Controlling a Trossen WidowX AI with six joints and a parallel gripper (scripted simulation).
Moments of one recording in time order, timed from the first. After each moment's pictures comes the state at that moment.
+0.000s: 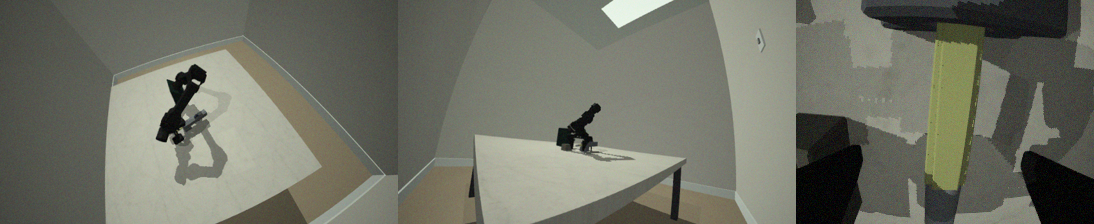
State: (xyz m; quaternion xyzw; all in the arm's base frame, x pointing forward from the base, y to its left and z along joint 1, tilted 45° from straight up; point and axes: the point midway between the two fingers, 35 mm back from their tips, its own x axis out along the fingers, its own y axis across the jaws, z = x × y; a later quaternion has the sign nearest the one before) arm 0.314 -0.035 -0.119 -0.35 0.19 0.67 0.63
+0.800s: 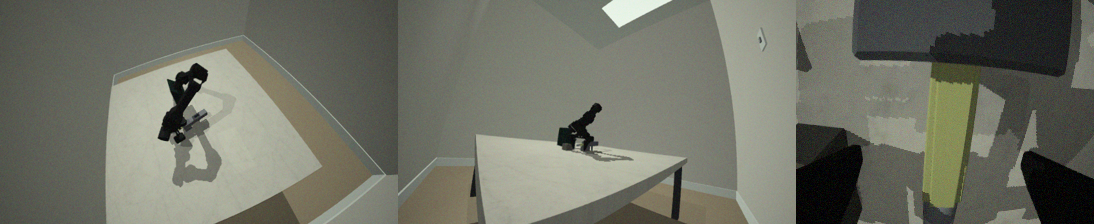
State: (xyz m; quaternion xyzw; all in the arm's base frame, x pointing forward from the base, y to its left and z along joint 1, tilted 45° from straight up) arm 0.313 -0.029 -0.115 -0.36 0.19 0.67 0.63
